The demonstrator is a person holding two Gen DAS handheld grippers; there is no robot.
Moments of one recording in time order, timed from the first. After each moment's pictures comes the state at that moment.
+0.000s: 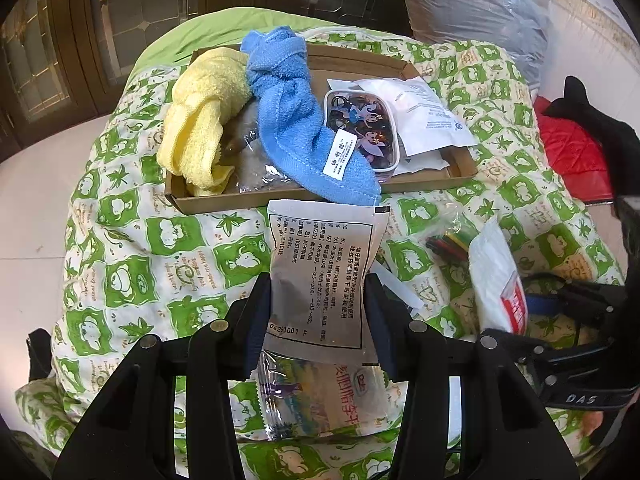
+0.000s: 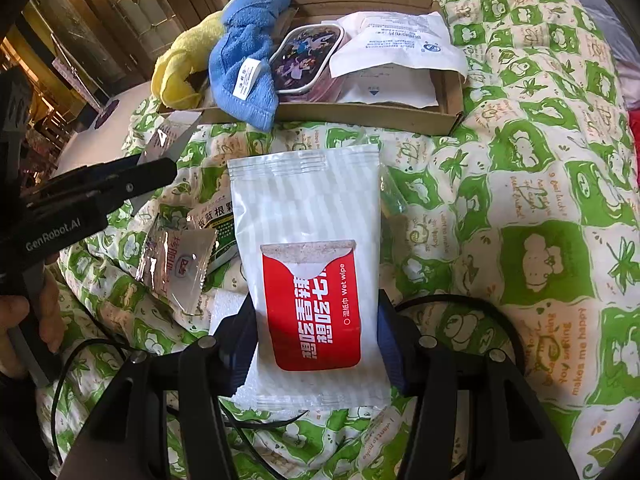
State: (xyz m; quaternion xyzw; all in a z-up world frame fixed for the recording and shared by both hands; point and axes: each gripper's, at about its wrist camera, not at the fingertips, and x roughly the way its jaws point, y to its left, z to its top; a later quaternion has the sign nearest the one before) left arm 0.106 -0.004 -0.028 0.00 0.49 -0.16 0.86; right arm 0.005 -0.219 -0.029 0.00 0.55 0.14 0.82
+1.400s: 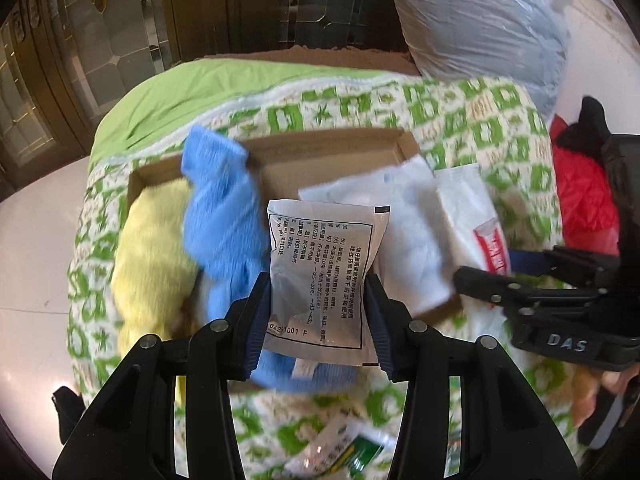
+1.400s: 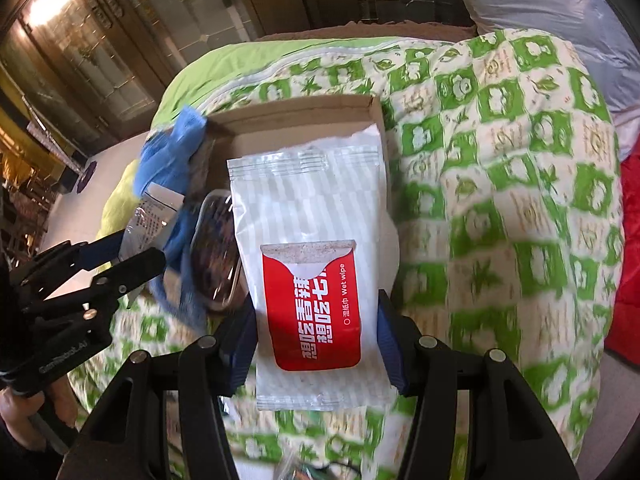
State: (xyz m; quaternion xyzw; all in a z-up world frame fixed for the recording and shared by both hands) left arm 0.237 -0.068 0.023 0.03 0.49 -0.17 0.85; right arm 0.154 -0.270 0.027 0.07 0.52 0.09 0.84
